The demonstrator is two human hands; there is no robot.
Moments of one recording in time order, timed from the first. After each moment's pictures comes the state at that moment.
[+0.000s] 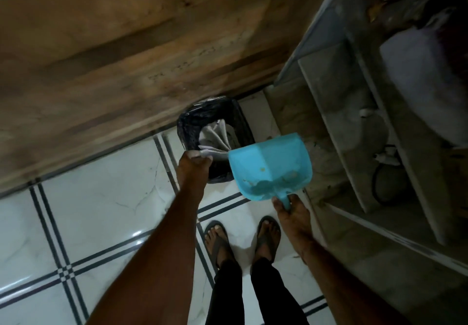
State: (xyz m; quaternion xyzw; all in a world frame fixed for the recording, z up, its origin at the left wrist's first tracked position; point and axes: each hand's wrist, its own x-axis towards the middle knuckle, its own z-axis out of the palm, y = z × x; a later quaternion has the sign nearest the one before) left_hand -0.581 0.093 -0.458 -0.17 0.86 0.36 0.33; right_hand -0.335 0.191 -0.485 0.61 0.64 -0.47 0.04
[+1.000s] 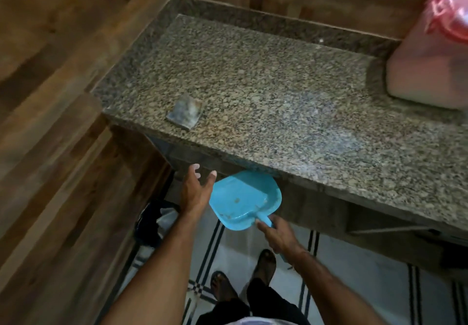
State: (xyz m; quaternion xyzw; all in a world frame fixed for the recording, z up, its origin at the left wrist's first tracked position) left_hand -0.370 0.194 -0.061 0.40 0.79 0.28 0.38; right_hand -0.129 0.110 -0.132 0.67 0.42 -0.57 -0.20
